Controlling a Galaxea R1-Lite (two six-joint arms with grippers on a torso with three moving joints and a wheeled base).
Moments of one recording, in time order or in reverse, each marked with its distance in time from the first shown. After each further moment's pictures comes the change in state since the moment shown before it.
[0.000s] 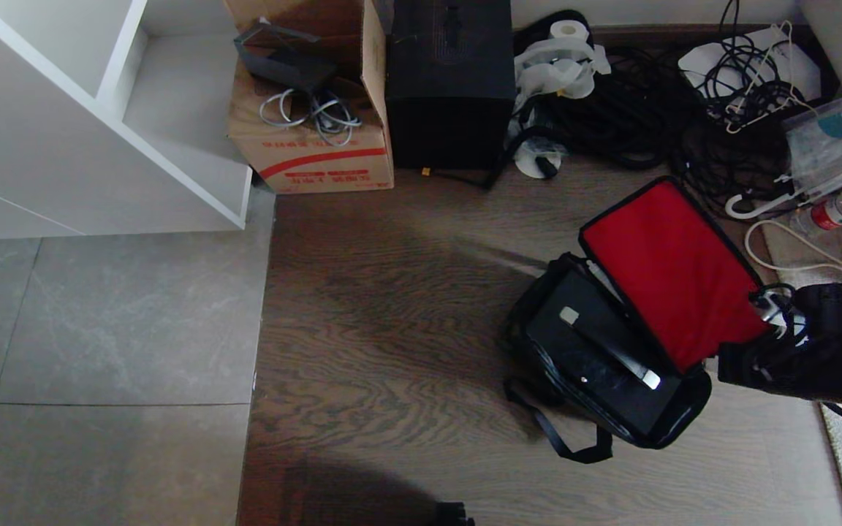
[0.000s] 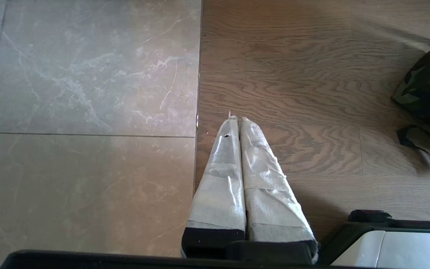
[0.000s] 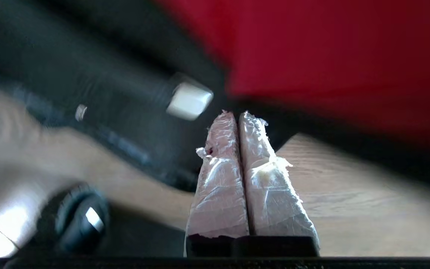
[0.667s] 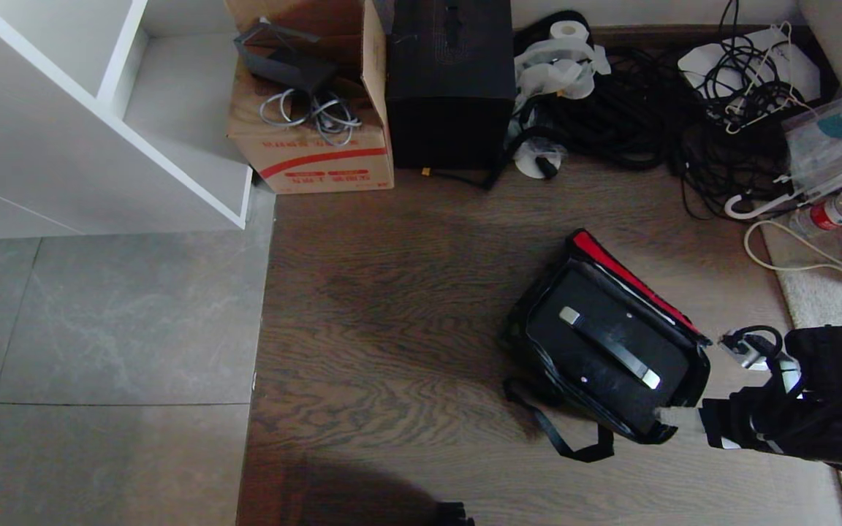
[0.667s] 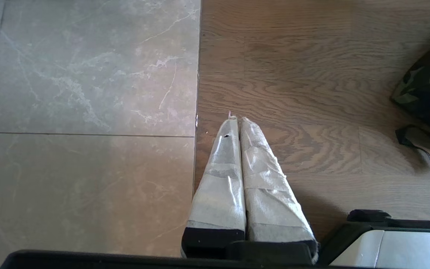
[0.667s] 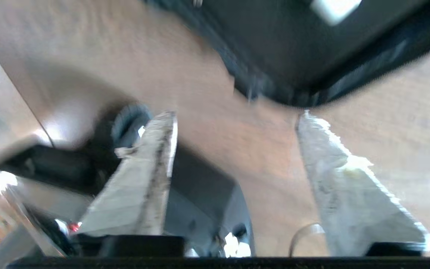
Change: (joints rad) left arm 0.000 0.000 0.000 0.000 0.000 0.000; right arm 0.138 -0.138 0.266 -0.053 0.135 -0.045
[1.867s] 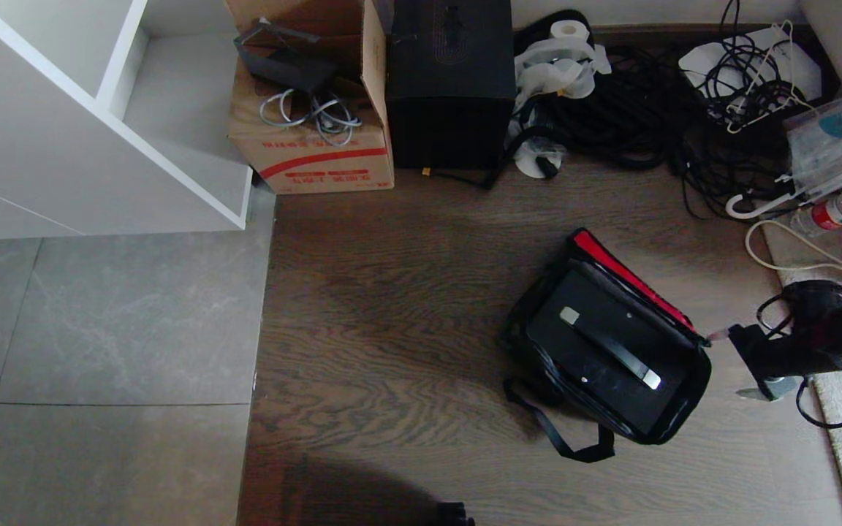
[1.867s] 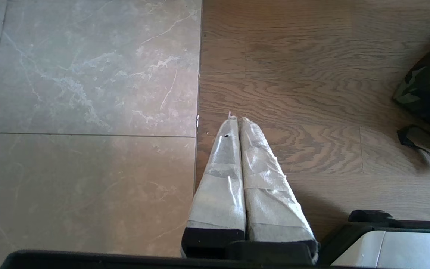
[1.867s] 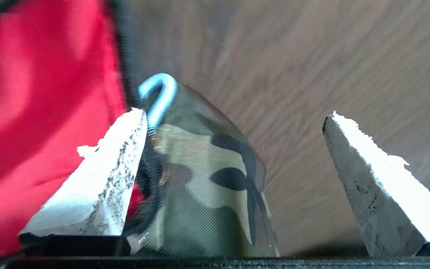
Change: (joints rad) left arm 0.000 0.000 0.000 0.000 0.000 0.000; right arm -0.319 0.571 -0.914 0.469 -0.154 0.924
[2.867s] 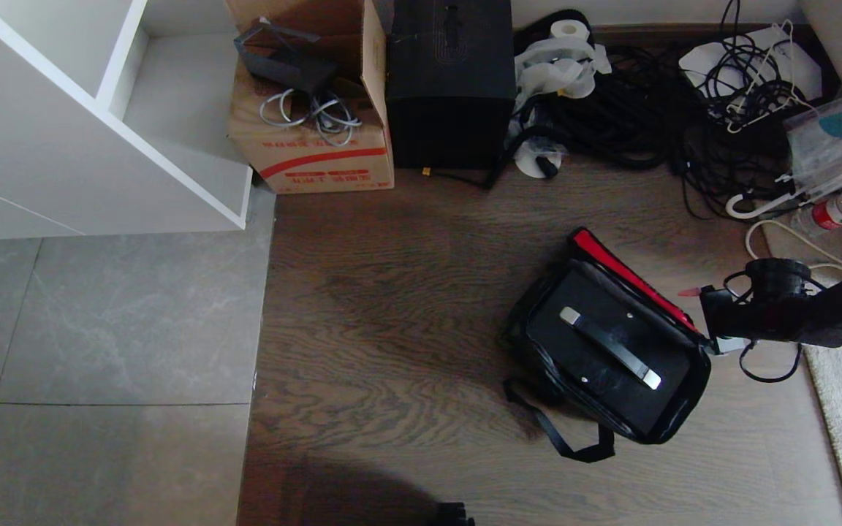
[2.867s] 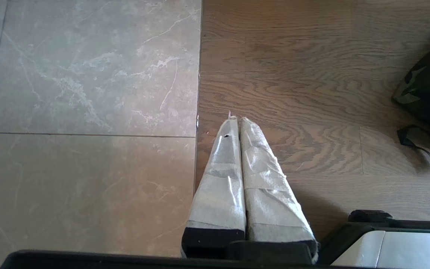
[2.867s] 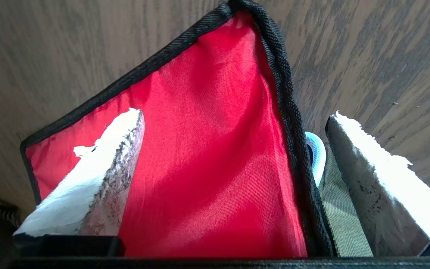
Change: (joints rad) left arm 0.000 0.000 0.000 0.000 0.000 0.000; right arm 0.065 0.191 -0.333 -0.141 0.054 0.280
